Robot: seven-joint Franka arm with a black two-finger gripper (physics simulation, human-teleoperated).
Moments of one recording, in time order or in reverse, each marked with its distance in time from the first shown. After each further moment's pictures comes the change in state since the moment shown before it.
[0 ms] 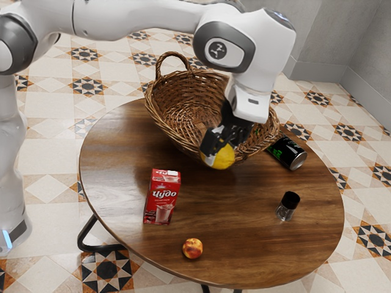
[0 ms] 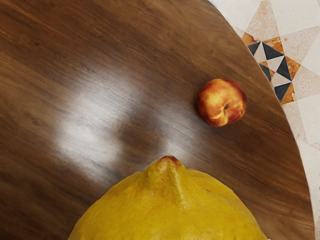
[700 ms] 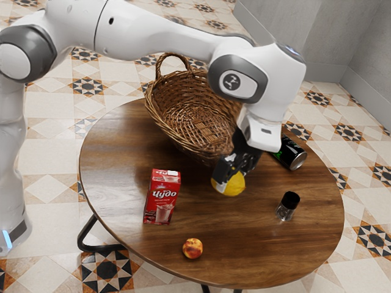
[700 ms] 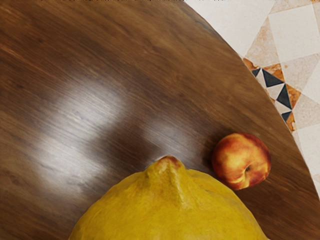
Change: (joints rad) arm -0.017 0.106 -0.003 -0.002 -0.032 0.104 -0.032
